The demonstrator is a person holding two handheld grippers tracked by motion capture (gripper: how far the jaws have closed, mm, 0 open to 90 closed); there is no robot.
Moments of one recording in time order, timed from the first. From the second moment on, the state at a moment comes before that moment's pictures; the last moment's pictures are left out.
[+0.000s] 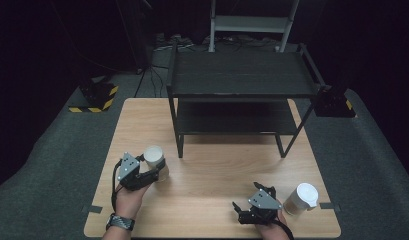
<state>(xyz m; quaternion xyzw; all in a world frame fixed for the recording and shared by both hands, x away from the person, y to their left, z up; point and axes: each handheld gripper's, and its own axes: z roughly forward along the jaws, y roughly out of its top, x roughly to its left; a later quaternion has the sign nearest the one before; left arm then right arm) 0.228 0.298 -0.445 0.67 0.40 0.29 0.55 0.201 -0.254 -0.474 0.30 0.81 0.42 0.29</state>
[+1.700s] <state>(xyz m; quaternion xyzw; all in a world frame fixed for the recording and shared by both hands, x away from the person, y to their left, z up) 0.245 0.244 -0.345 0.66 0.29 0.27 0.64 0.202 -0.256 -0.474 0.30 0.81 0.42 0.29</state>
